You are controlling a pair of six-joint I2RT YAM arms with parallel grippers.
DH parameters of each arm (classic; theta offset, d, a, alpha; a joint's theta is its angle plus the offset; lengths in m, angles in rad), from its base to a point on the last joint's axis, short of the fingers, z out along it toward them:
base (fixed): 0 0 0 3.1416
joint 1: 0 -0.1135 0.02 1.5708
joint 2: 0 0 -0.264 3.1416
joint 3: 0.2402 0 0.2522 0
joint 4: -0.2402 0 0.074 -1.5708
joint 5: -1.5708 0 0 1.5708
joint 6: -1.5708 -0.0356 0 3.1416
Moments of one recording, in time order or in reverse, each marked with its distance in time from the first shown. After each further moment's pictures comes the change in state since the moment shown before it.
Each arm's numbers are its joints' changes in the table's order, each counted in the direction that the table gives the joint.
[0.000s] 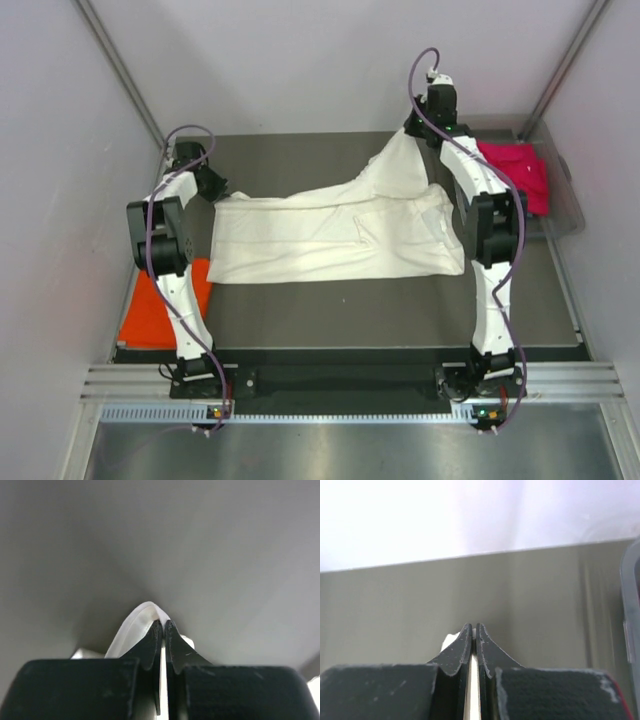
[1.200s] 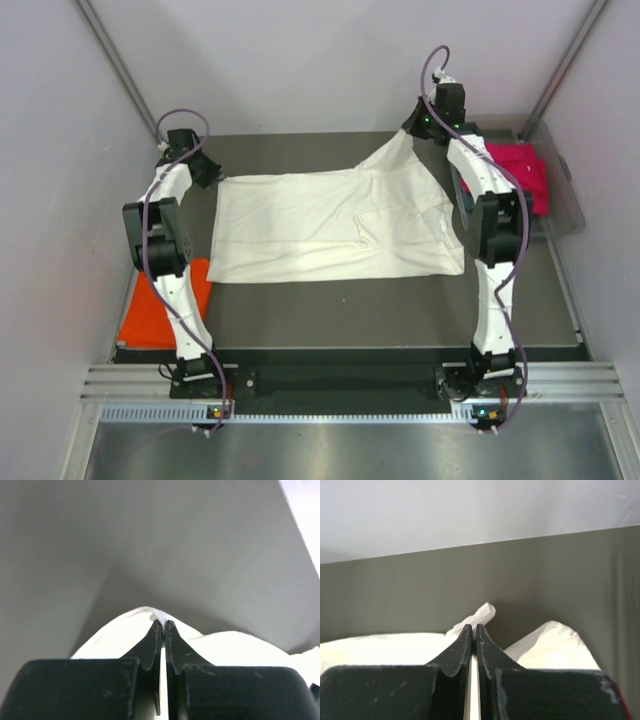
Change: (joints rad) left arm -0.012 0.023 0.116 0.026 -0.012 -0.026; right arm 0.039 0.016 0.028 -0.021 0.173 -0.082
